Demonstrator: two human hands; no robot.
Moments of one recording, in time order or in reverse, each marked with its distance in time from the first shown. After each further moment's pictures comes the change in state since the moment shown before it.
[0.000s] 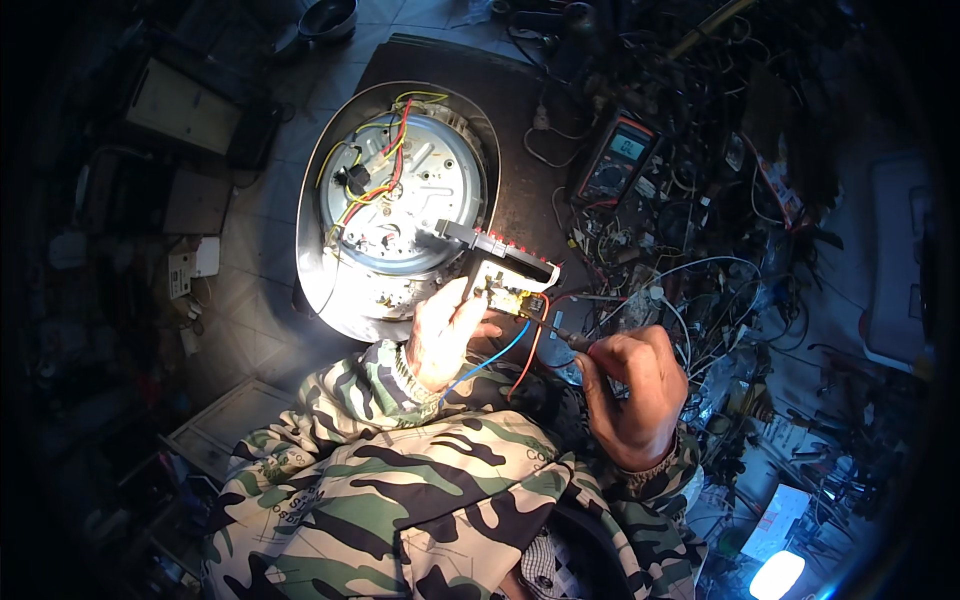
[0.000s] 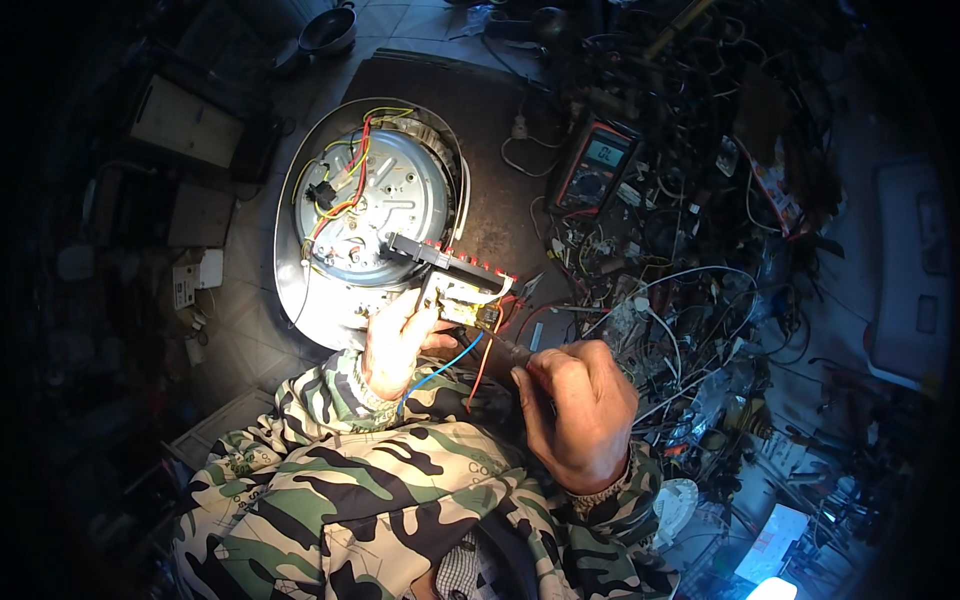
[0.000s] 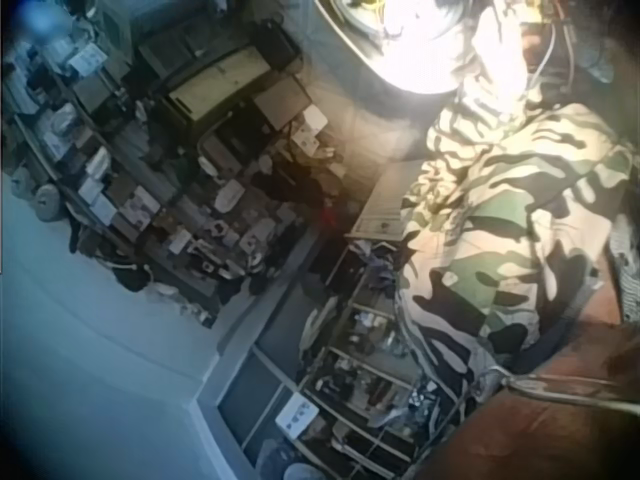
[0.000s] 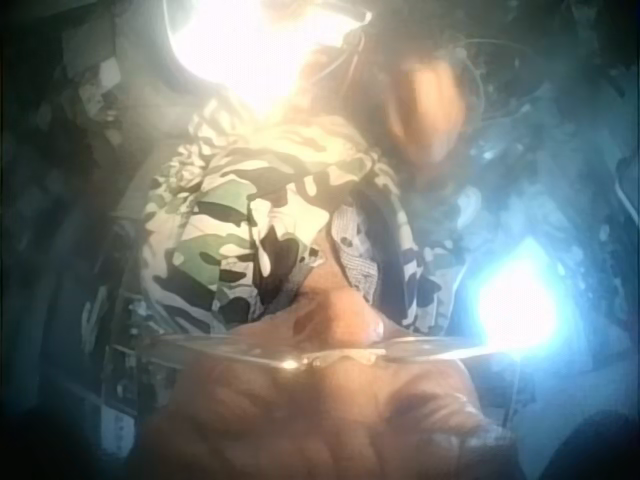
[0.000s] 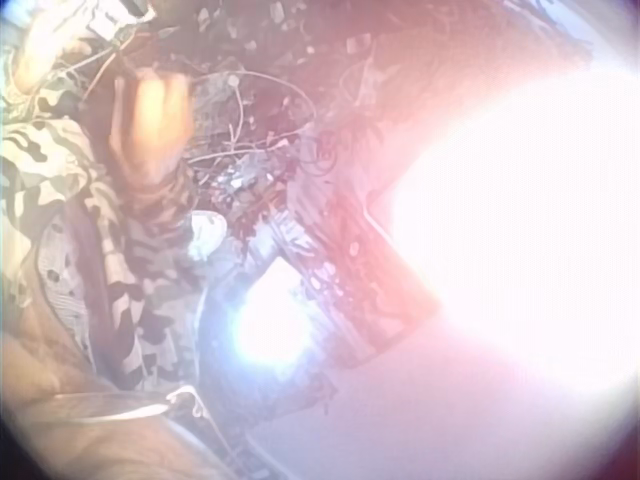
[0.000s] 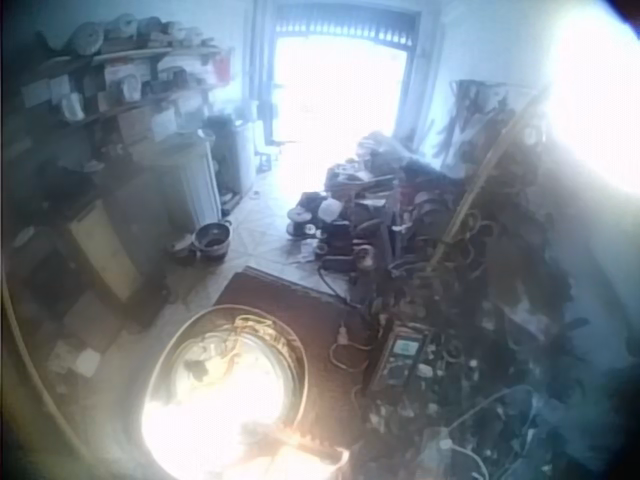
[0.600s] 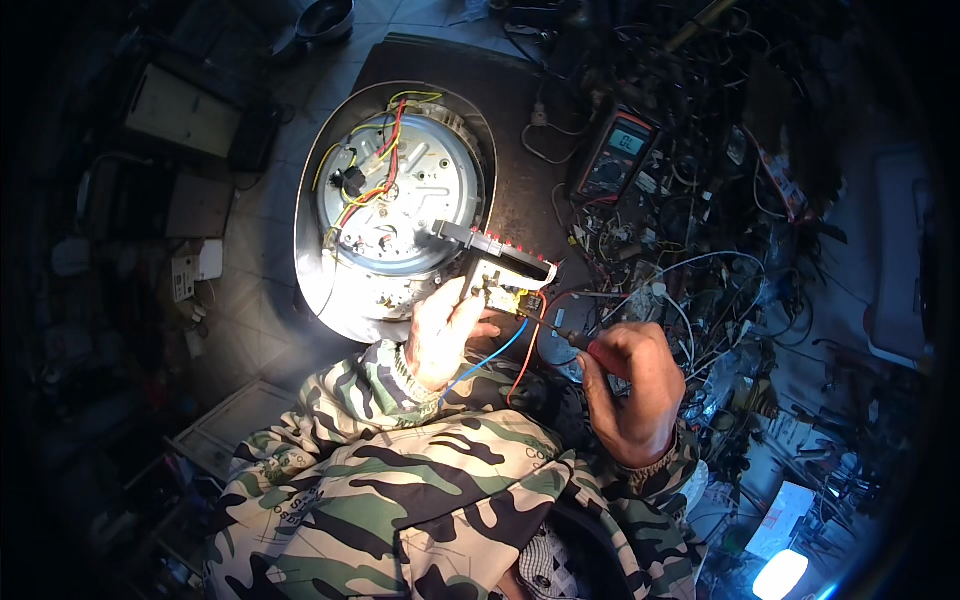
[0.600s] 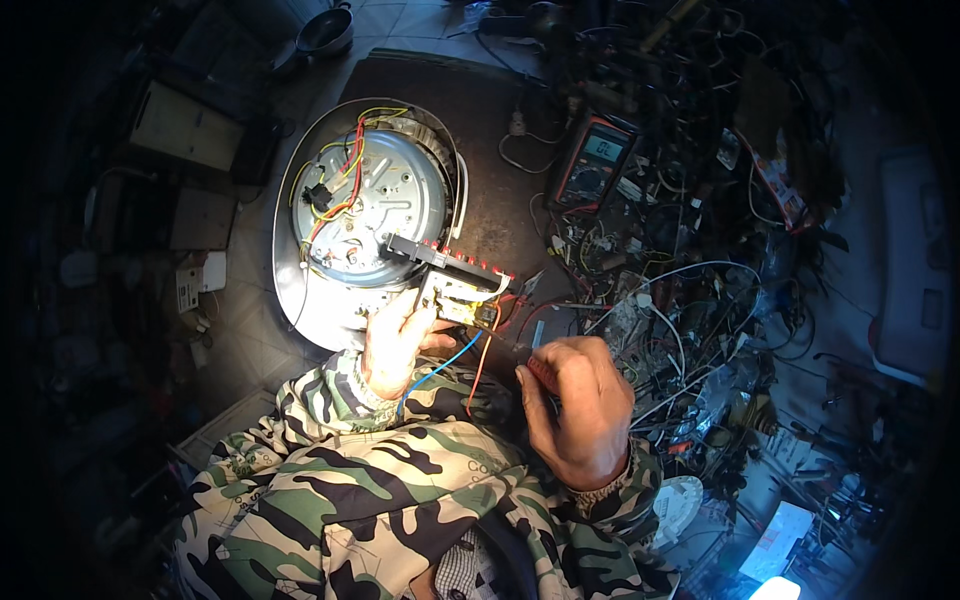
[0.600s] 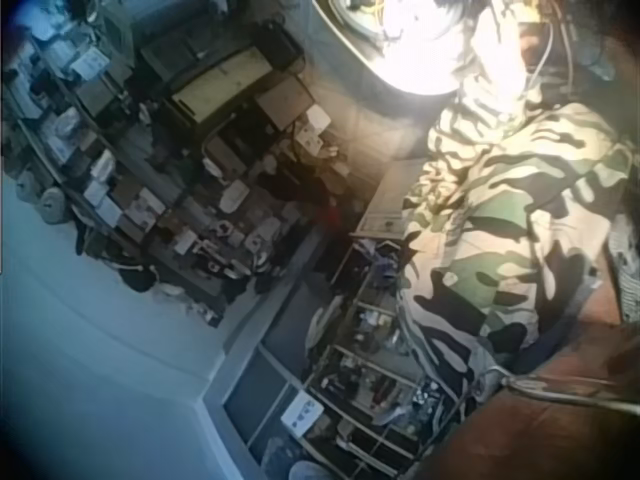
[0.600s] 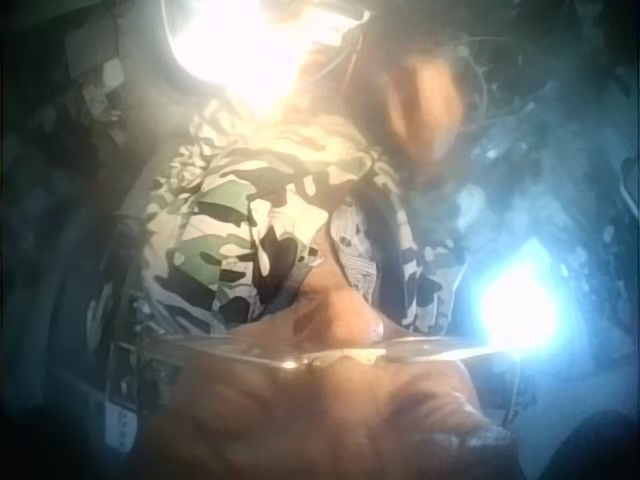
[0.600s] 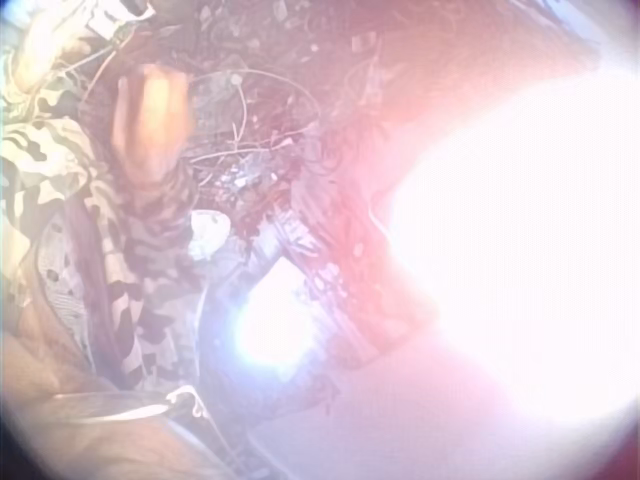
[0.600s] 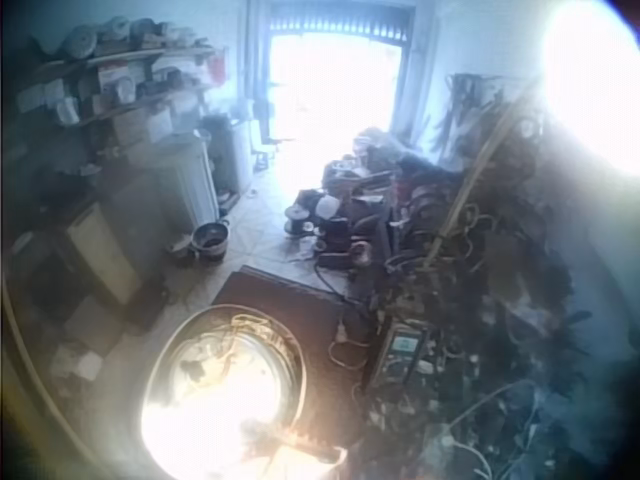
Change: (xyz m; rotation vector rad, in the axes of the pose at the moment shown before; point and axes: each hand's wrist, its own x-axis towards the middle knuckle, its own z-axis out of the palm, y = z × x) left_hand 0.001 -0.001 0.001 -0.002 0.016 -0.041; right_hand -0.003 0.008 -0.001 0.084 -0.053 0.038
